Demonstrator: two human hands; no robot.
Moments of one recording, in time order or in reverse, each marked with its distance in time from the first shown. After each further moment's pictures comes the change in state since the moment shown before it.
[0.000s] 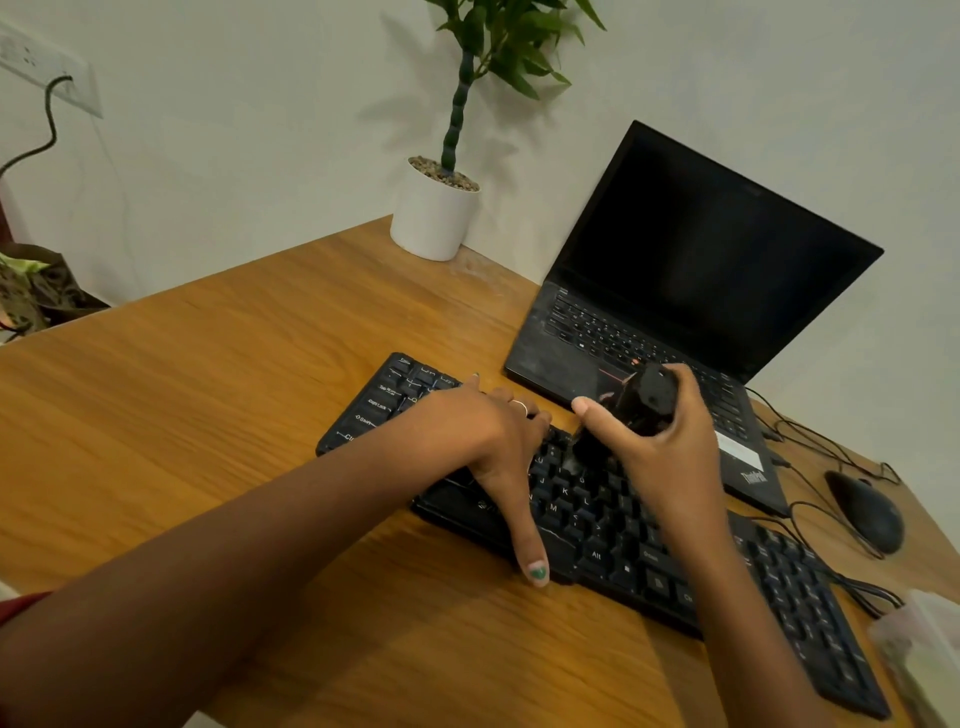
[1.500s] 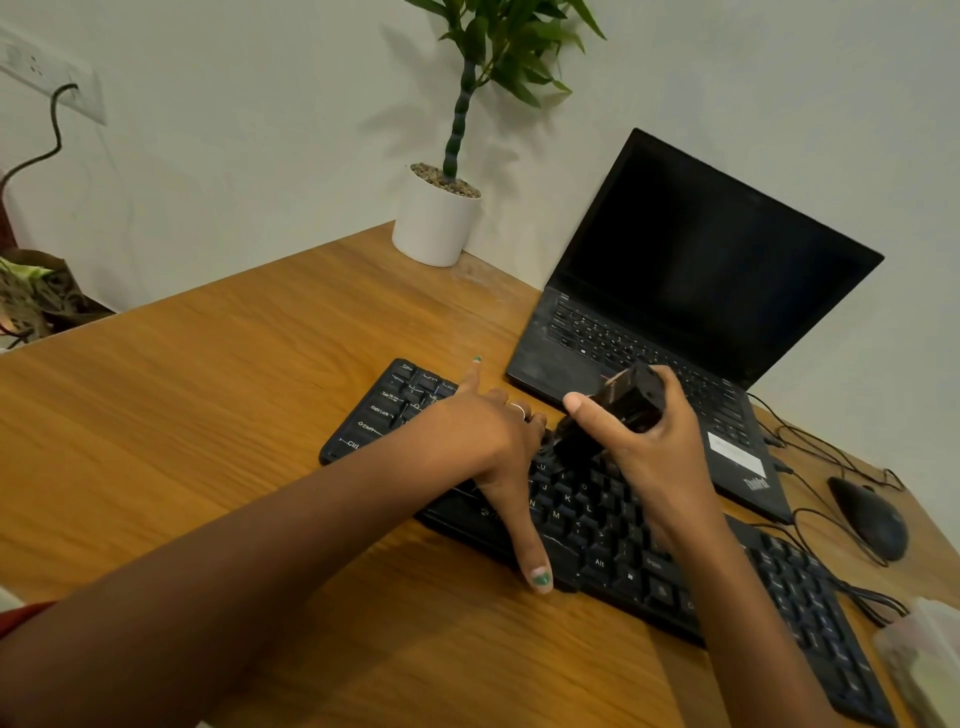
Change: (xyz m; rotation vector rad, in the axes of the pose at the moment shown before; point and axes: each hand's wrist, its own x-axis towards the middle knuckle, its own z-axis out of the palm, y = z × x) left_hand -0.002 0.002 0.001 0.112 -0.005 -0.058; right_hand 0.005 -0.003 0.010 0.224 -0.080 0.019
